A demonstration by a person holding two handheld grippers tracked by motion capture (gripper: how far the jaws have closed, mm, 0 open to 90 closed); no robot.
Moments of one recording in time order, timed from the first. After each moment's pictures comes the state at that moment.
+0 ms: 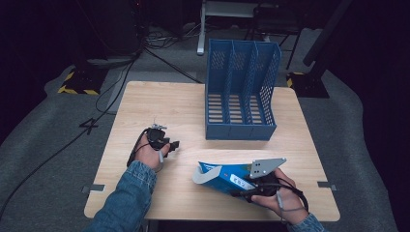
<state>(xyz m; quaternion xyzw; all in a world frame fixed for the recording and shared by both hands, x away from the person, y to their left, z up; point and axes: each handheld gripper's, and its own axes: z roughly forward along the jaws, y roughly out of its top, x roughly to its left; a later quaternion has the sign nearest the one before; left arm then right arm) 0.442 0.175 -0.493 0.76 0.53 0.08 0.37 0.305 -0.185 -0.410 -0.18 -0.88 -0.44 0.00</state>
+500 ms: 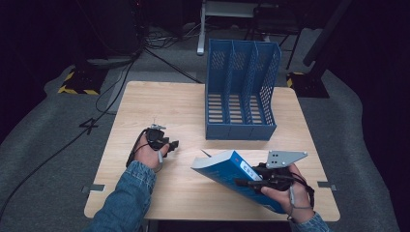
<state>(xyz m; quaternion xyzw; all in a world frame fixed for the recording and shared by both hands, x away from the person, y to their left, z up) 0.441 0.177 -0.494 0.75 0.53 0.08 0.37 0.304 -0.204 -0.375 -0.21 -0.83 -0.52 -0.02</state>
